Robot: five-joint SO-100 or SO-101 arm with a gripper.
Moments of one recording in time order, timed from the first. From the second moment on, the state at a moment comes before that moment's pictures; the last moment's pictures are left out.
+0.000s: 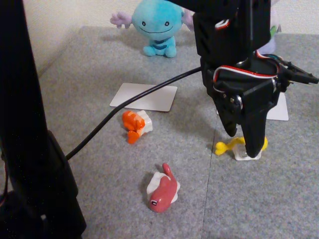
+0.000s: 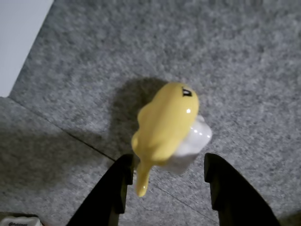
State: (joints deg) arm 48.2 80.8 101.4 57.2 95.4
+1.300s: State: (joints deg) arm 48.8 74.7 101.0 51.9 95.4
